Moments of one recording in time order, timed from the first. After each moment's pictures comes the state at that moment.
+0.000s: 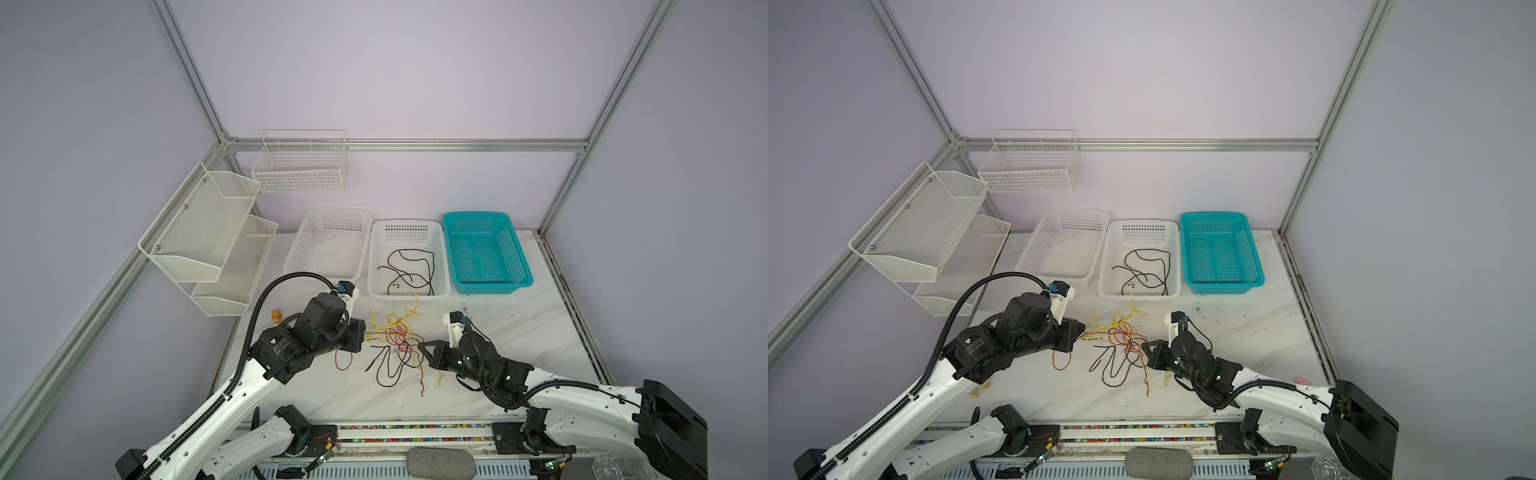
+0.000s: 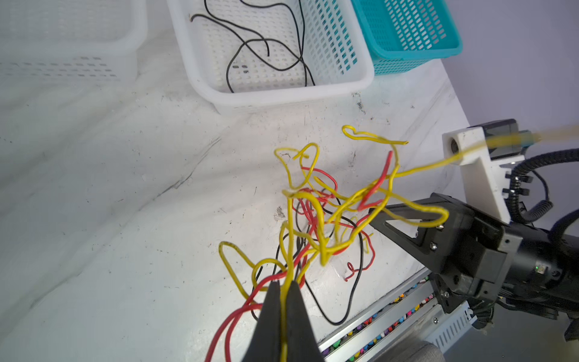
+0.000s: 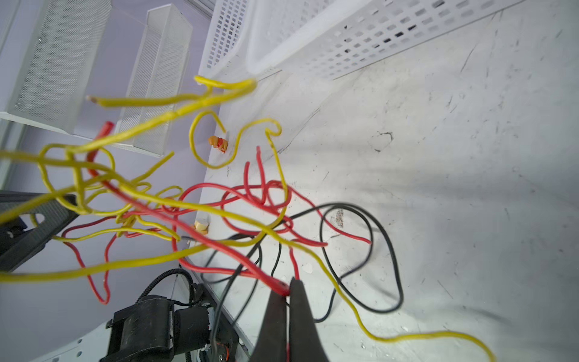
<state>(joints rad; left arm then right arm) -0.66 0.89 1.04 -0.91 -0.01 -0.46 0.99 1.04 0.39 0.23 0.06 1.06</state>
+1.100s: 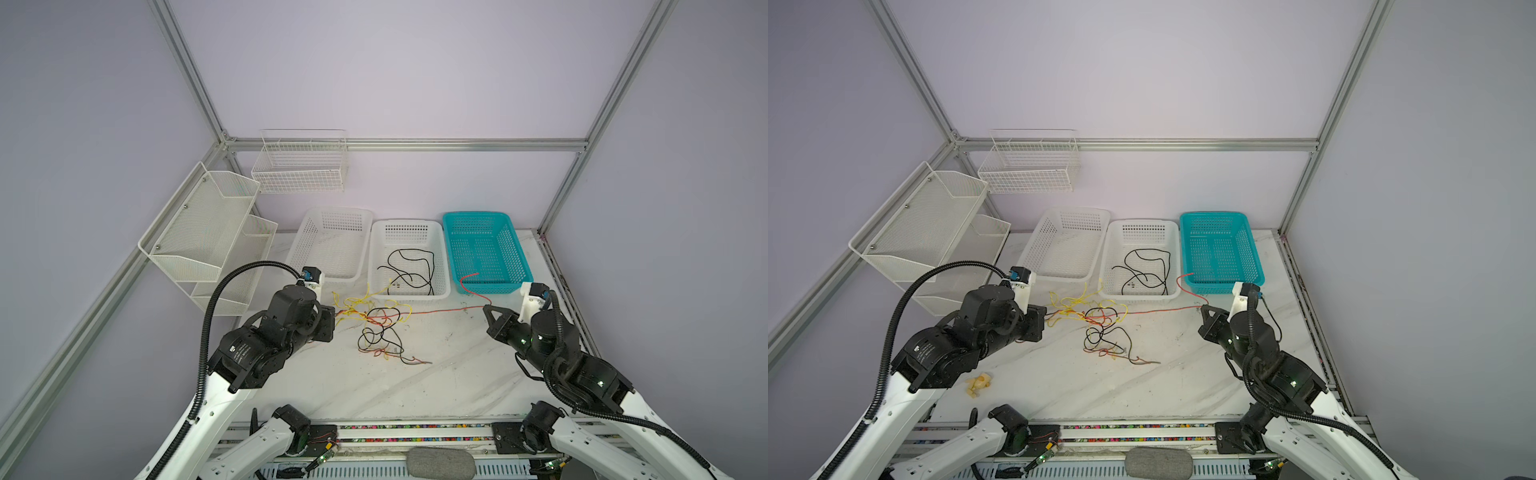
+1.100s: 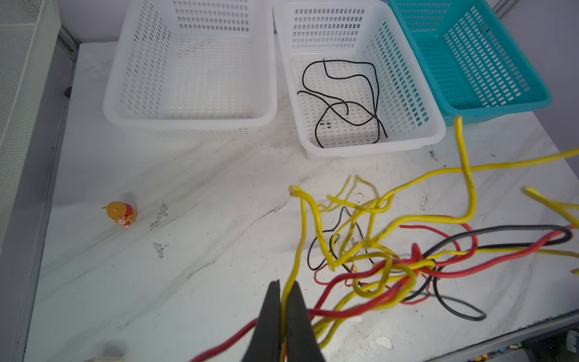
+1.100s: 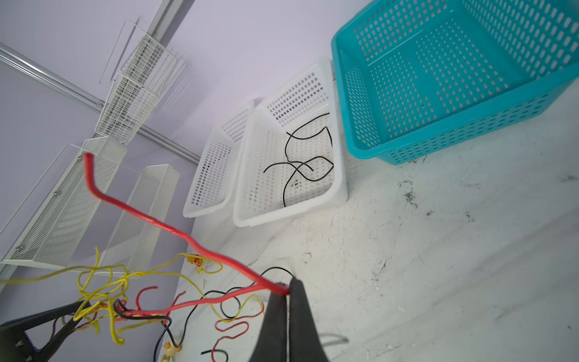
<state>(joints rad) -0.53 0.85 1.21 -1.09 -0.22 -0.32 0.72 0.62 0.85 -0.60 0.29 0.88</state>
